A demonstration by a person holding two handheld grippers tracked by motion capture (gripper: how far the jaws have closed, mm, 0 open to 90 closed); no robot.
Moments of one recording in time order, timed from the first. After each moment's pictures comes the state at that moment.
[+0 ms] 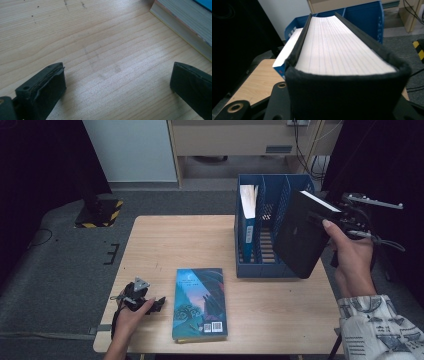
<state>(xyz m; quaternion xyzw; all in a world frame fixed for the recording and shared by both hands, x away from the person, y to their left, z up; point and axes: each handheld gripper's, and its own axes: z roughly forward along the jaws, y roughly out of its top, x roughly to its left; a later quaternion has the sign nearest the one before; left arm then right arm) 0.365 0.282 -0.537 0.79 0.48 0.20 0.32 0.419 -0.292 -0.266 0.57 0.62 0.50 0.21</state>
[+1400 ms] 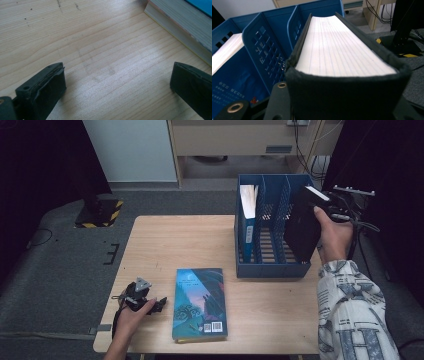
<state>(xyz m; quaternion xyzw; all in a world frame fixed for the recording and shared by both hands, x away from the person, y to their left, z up) 0.365 0.278 -0.537 0.80 0.47 0.19 0.32 0.508 -0.304 -0.307 0.63 0.59 0.43 0.28</state>
